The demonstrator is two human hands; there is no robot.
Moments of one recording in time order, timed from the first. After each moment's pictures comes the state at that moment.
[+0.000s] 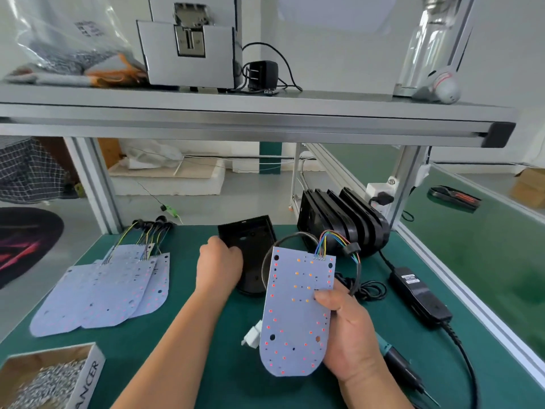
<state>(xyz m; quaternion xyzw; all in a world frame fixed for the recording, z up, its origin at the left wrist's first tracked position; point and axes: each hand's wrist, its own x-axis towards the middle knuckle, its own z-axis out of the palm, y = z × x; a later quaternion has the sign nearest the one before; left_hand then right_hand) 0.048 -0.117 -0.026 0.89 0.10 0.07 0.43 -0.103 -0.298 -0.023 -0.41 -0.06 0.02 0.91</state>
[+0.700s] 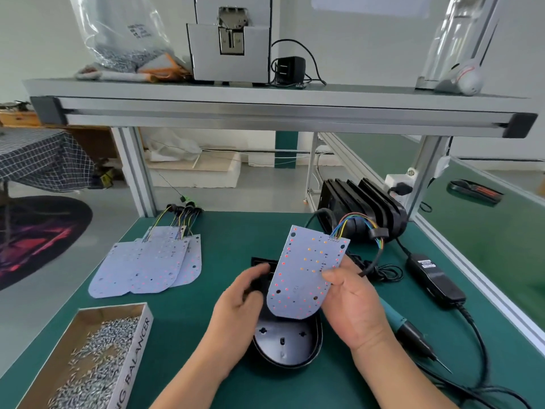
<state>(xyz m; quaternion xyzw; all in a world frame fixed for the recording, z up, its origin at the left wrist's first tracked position) -0.113 -0.077 -0.030 0.77 -0.03 -0.03 0.64 -0.102 -0.276 -0.025 -0.43 -0.04 -0.02 0.90</state>
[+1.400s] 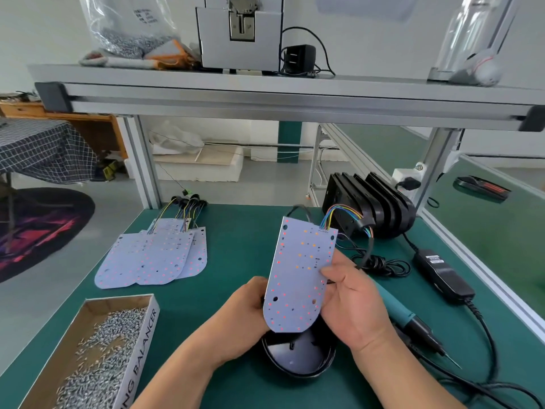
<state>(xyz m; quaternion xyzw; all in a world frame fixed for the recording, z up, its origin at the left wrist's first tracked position) -0.110 -0.061 -0.025 0.80 -0.20 -0.15 0.54 -0.109 -0.262 -0.021 -0.43 -0.05 0.04 0.90</state>
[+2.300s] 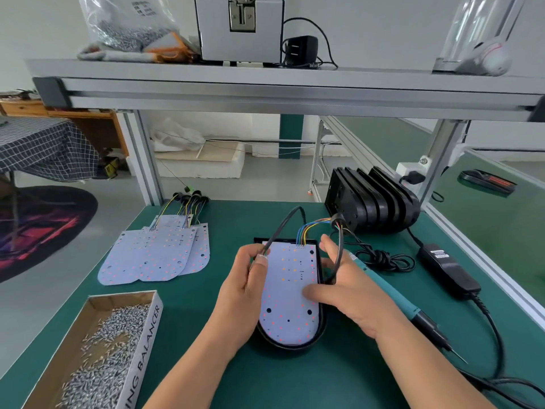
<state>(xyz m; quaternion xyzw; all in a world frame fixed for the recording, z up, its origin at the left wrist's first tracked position) -0.101 -0.071 -0.039 0.77 -0.06 0.06 0.64 -0.104 -0.283 -0.028 -0.80 -0.01 0.06 0.60</state>
